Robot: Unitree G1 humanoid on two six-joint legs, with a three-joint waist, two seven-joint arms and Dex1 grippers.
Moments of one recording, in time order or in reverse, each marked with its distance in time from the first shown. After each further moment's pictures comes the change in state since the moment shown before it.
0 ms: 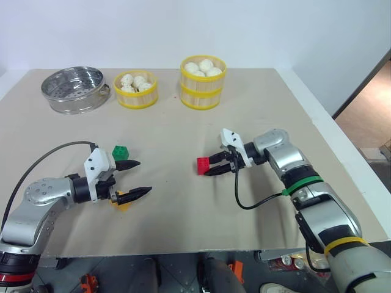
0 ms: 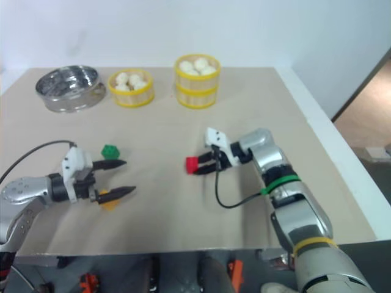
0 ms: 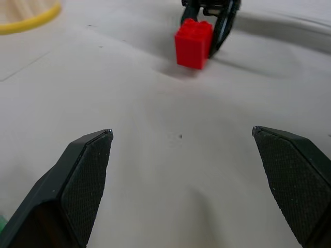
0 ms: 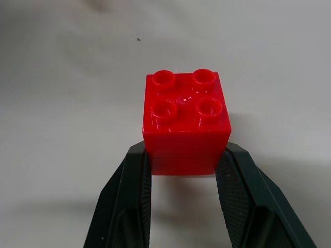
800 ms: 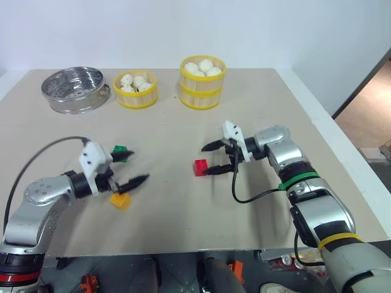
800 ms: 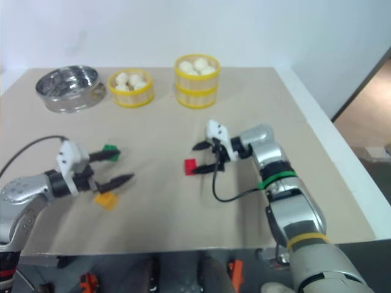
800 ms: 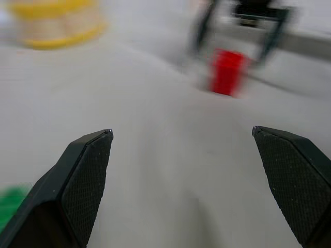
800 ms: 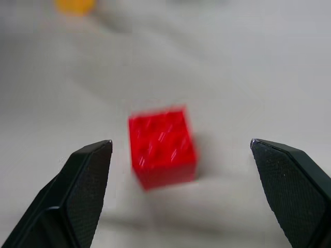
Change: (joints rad) left arm -0.035 -0.079 0.102 0.009 0.037 -0.022 0.192; right arm -0.021 0.005 -0.148 -0.047 0.023 0.042 -0.003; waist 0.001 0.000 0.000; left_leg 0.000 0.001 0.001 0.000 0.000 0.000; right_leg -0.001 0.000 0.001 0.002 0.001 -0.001
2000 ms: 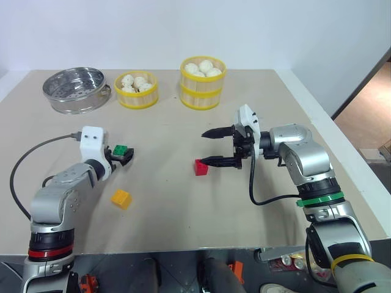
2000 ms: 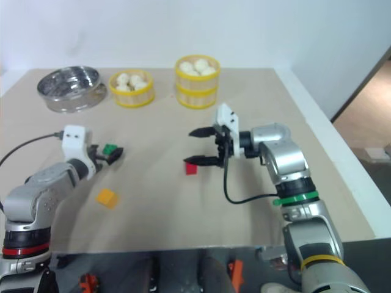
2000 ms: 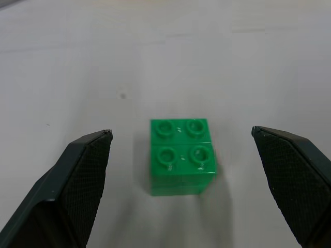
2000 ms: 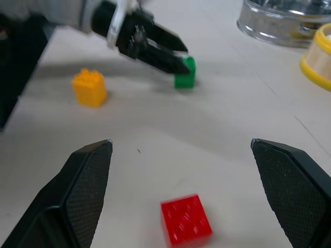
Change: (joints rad) left arm -0.223 -0.207 -0.021 0.014 0.042 0.592 0.635; right arm 0.209 -0.072 -0.069 -0.570 0.208 0.328 -0.156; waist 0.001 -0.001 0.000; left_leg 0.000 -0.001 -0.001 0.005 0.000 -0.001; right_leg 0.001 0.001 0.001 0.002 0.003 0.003
